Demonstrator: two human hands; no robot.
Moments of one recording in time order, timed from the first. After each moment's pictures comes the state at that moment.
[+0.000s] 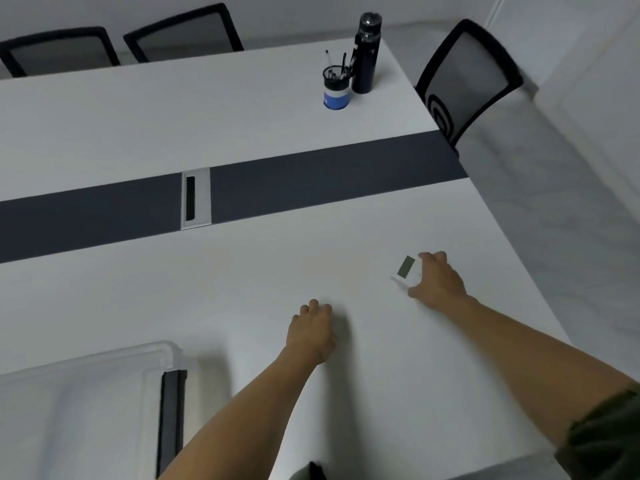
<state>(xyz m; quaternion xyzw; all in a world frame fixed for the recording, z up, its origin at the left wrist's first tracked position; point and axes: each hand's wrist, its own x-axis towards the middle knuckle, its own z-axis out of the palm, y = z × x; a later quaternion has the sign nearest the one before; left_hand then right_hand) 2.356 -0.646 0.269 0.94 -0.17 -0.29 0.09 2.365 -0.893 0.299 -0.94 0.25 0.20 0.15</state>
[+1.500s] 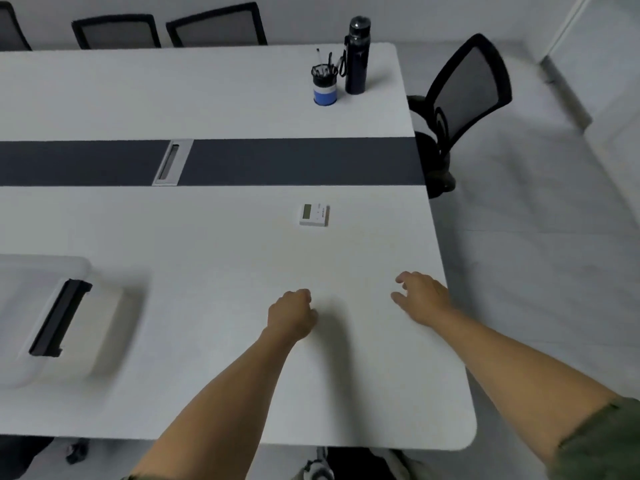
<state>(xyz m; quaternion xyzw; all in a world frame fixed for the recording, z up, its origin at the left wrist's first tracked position) 2.276 -0.848 0.287 0.95 0.05 -0.26 0.16 2.295 -1.104 0.278 -0.97 0.03 0.21 0.14</state>
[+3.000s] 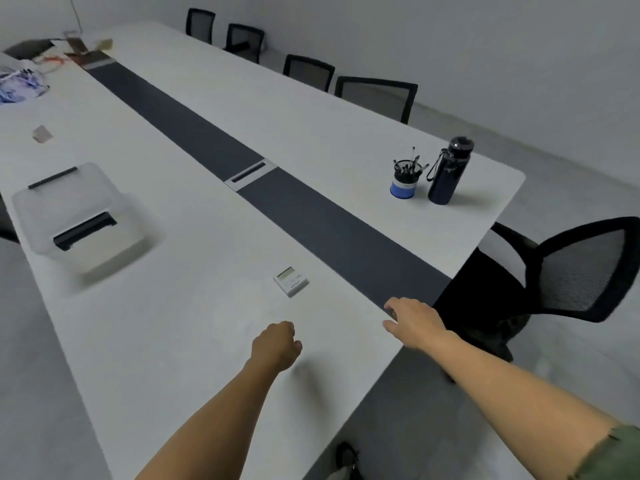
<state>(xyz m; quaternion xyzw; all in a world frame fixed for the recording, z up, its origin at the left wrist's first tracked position) 2.414 -1.062 0.318 0.86 0.42 -0.18 0.23 2.613 -1.242 0.333 -0.90 -0.38 0.21 0.01</state>
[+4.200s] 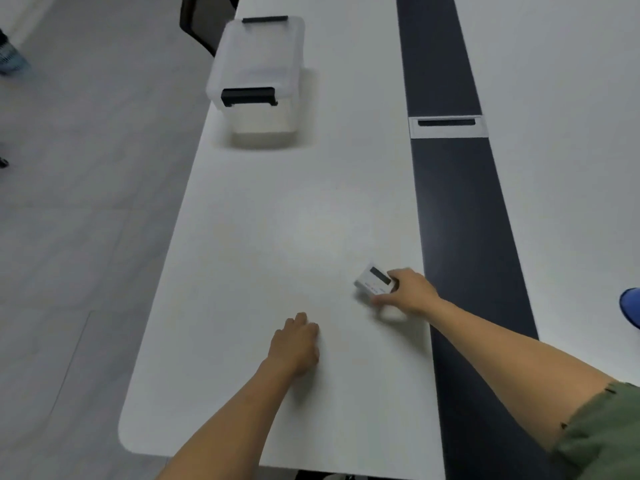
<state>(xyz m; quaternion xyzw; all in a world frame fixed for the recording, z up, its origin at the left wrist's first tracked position) 2.438 -1.034 0.253 0.67 0.64 -0.19 0.32 2.680 -0.949 0.247 -0.68 -0.58 0.44 -0.03</state>
